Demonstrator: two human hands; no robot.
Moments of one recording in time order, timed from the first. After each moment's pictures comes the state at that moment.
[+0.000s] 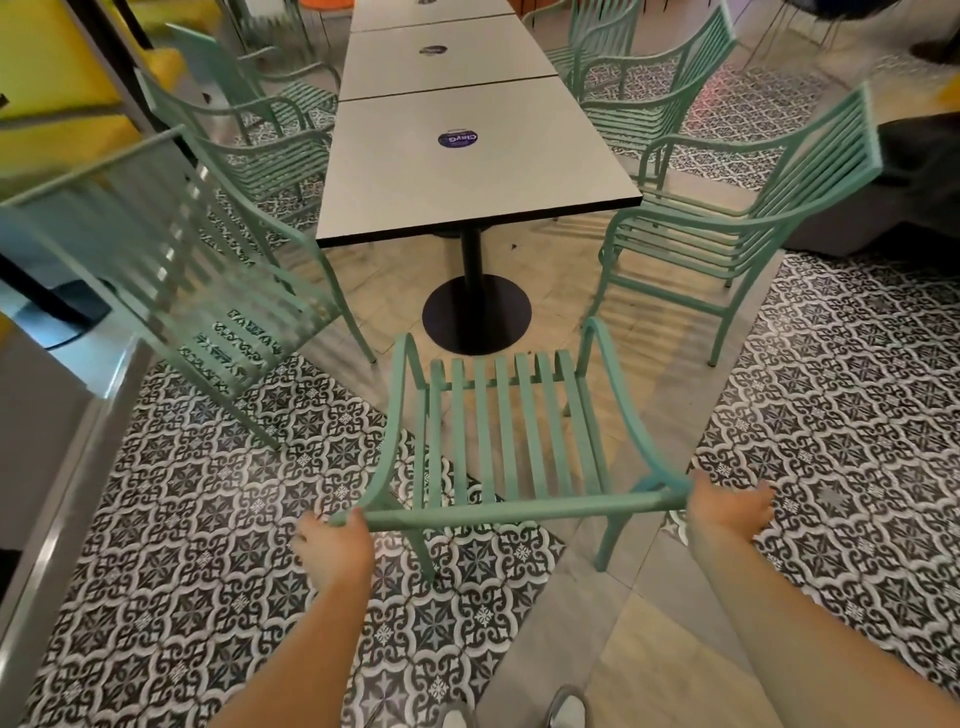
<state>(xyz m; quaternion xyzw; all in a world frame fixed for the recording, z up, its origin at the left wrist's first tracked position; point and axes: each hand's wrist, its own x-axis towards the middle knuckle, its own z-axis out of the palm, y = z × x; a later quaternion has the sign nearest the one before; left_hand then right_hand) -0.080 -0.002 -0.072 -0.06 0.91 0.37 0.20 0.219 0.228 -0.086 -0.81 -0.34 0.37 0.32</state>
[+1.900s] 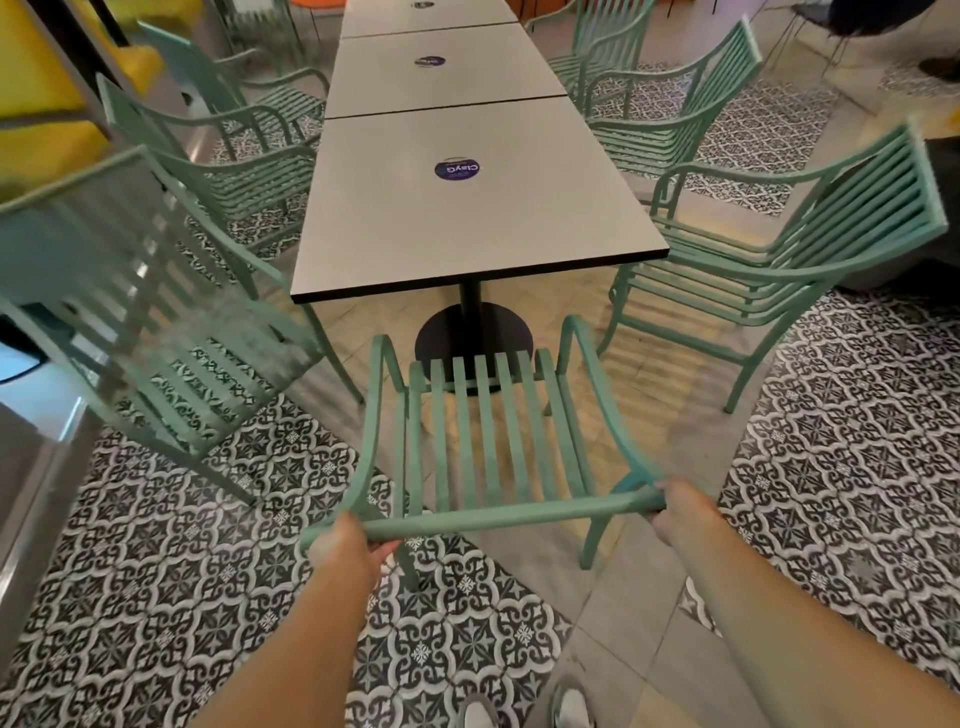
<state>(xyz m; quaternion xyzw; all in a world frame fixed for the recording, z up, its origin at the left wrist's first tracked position) -0.208 0.180 -0.072 -0.34 0.60 0.61 0.40 0.076 0.432 -0.153 -0.71 -0.07 0.60 0.35</state>
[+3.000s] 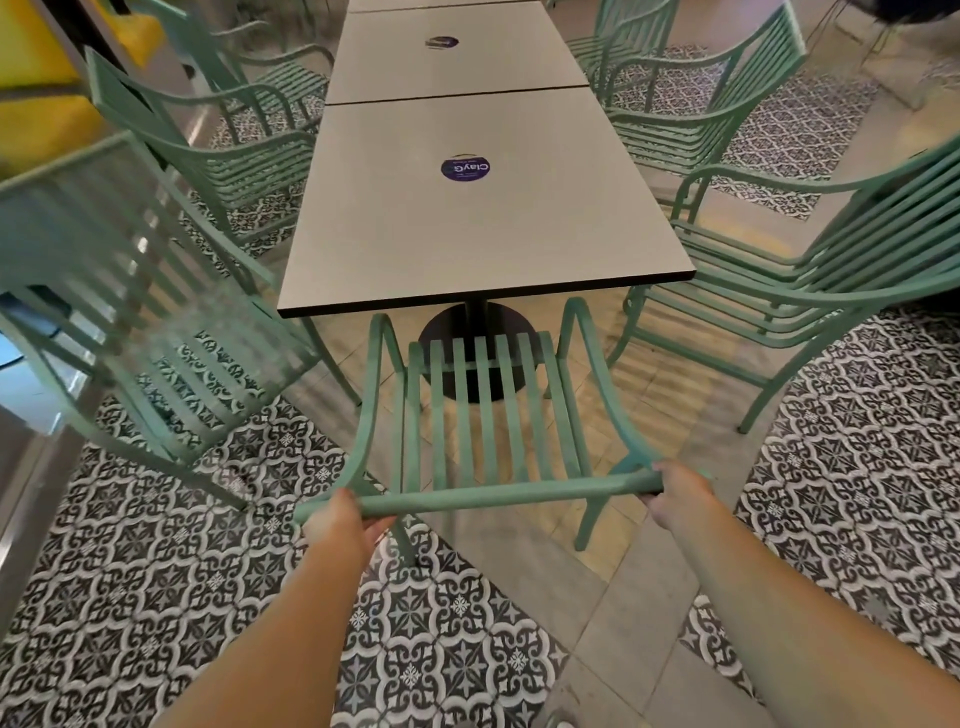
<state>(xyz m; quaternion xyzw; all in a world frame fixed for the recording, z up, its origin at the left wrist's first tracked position) -0.266 0.270 -0.088 -0.30 0.66 0.59 0.36 0.009 0.510 -0.105 -0.72 -0.08 0.61 0.32</state>
